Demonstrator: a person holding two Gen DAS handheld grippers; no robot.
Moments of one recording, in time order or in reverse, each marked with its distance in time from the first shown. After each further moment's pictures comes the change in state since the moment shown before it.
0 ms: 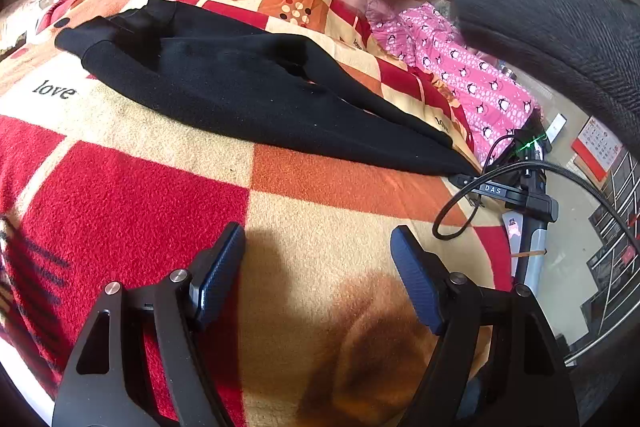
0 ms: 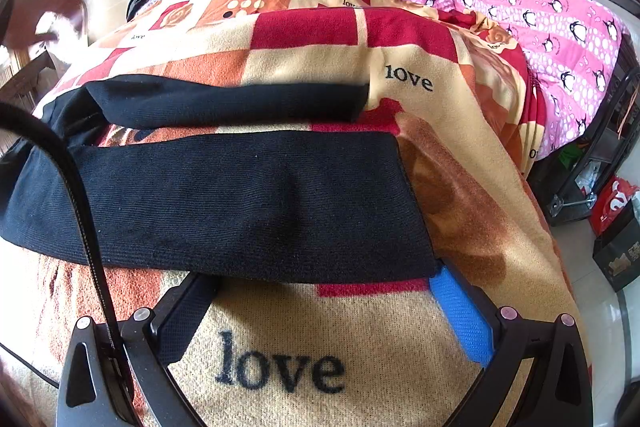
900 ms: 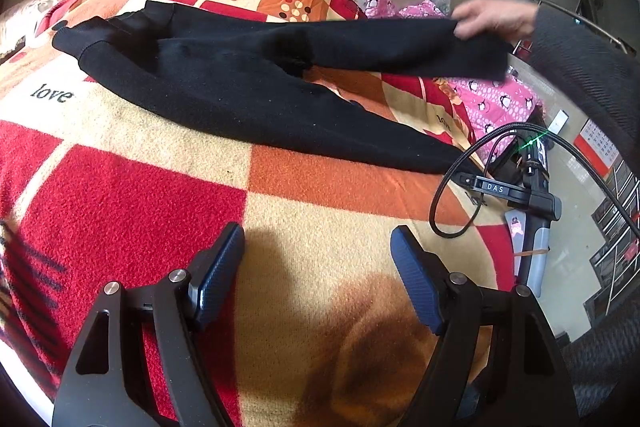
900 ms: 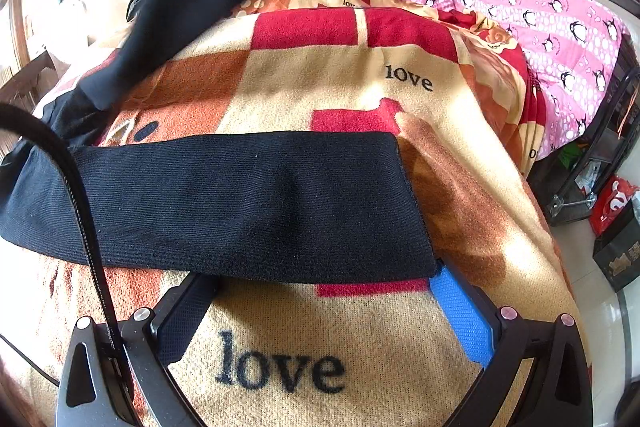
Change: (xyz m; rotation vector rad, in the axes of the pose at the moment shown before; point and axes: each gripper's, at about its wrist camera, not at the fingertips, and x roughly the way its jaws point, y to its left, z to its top) left arm 0.004 -0.005 0.001 0.009 0.005 0.010; right arm 0.001 0.000 0.000 0.000 0.000 0.000
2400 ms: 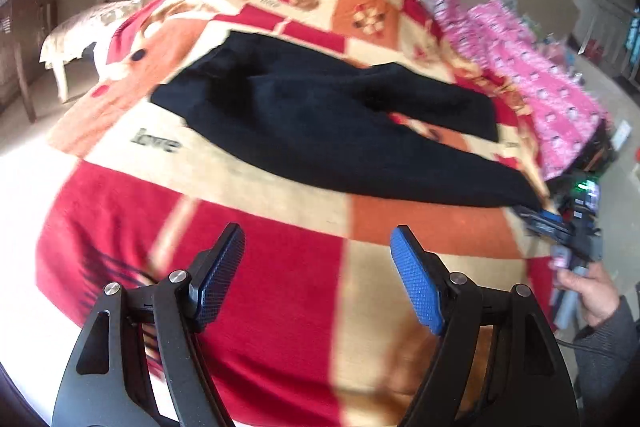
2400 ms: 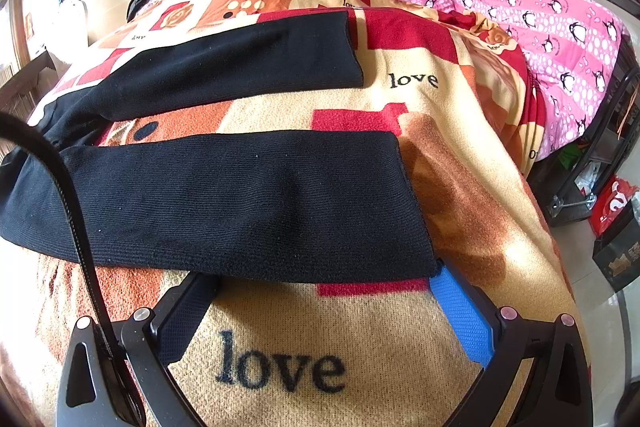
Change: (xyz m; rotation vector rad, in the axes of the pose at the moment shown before) left arm -0.040 0.020 0.059 -0.032 0.053 0.323; right arm 0.003 0.002 0.002 0.001 -0.005 0.001
